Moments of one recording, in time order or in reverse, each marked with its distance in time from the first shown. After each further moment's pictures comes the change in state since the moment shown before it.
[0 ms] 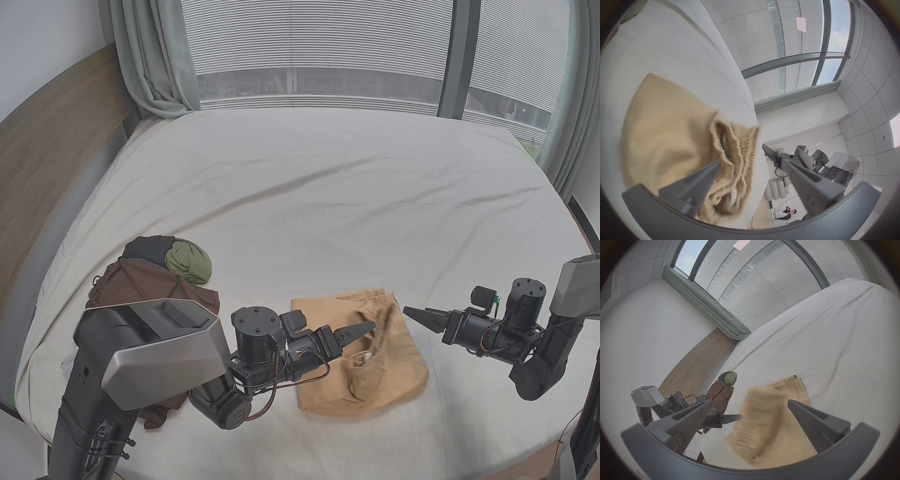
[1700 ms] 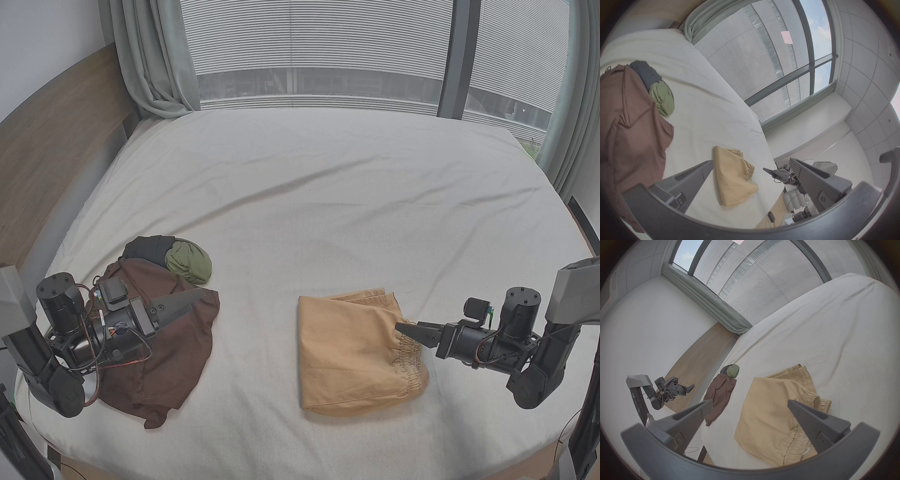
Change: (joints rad) left arm 0.561 -0.586 0.673 -0.095 -0.322 0.220; right arm 0.045 0.009 0.044 0.000 -0.003 -0.008
